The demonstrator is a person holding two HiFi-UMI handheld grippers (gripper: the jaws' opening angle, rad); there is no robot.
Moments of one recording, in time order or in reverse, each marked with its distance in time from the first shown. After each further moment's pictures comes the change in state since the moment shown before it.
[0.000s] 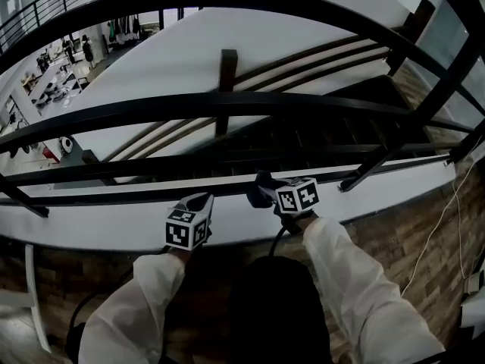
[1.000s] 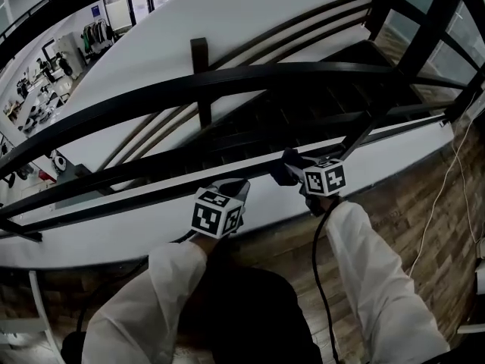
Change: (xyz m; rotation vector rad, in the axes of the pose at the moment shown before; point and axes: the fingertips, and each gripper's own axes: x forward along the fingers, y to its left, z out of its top) left arm 0.096 -0.156 0.028 0.135 0.106 -0.279; right arm -0.088 -0.139 -0.031 0.078 -0.117 -0.179
